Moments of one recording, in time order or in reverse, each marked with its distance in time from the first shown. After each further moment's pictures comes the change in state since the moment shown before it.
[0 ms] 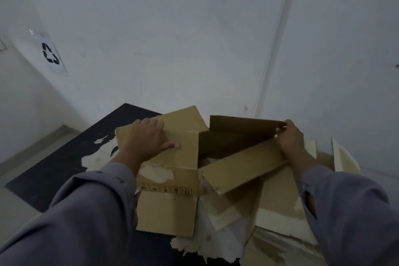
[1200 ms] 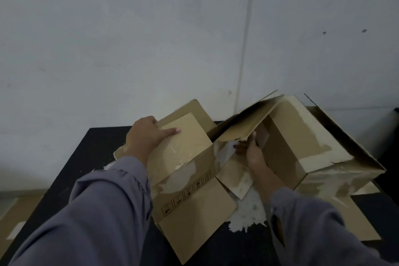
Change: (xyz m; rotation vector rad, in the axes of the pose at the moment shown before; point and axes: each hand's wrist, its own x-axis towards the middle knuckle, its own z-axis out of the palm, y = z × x) left_hand 0.040 -0.106 0.034 -0.808 -0.253 -0.192; right_hand -0.190 -0.100 0.143 0.823 0.101 0.521
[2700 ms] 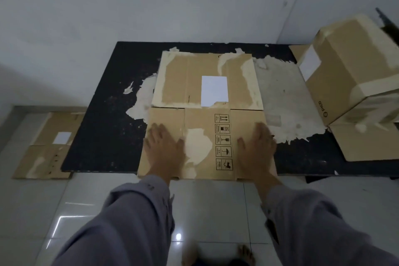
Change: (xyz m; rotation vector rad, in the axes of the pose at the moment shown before) left_hand -0.192 -0.234 0.104 0.283 -0.126 -0.166; right_hand -0.161 0.216 0.076 -1.197 0.226 -0.376
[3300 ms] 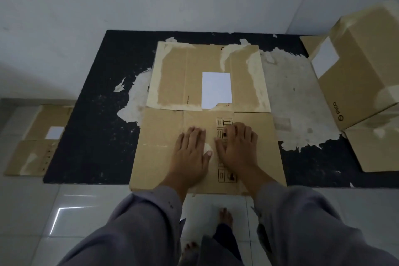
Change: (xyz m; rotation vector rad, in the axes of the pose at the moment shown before) left_hand 0.005 0.033 0.043 0.104 -0.061 0.582; right_hand 0.029 -0.030 0.041 -0.204 -0.071 -0.382
